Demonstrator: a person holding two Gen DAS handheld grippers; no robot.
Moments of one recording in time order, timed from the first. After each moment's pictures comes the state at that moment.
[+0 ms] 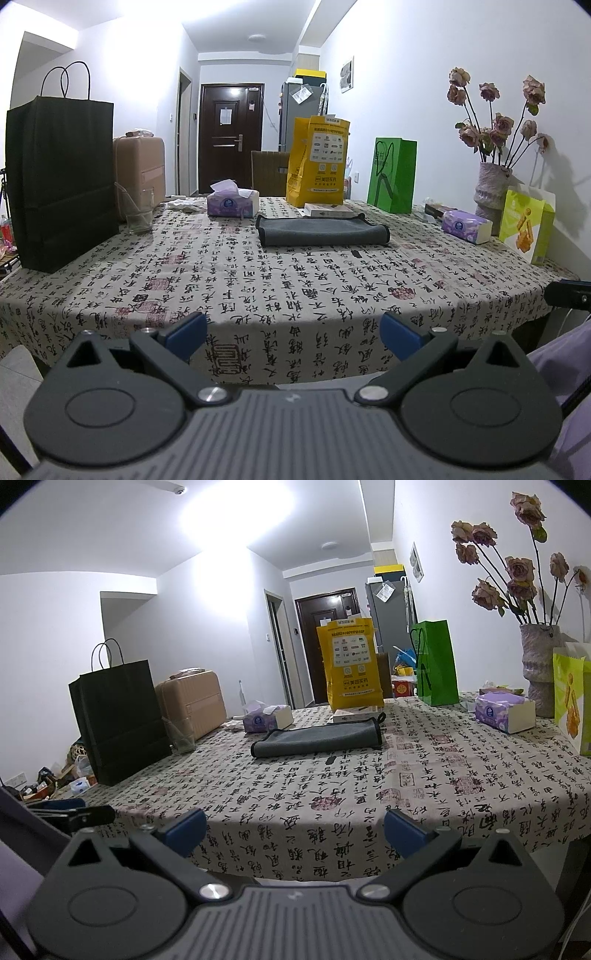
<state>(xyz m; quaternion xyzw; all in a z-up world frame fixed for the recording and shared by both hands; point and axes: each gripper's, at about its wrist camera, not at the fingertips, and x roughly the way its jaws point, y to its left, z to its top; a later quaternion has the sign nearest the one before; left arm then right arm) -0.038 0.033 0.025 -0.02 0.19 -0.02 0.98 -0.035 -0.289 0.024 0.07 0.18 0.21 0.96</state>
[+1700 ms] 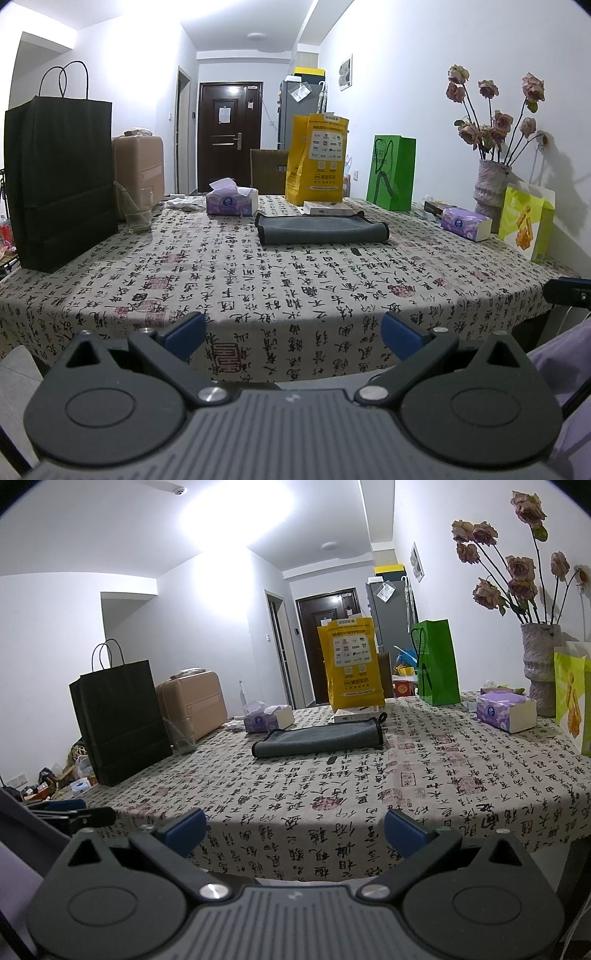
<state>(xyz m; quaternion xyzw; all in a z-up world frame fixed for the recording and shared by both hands) -0.037 0.035 0.024 -0.02 0.20 -0.02 0.98 -0.034 -0.290 0.024 0.07 0.18 0.21 0.96</state>
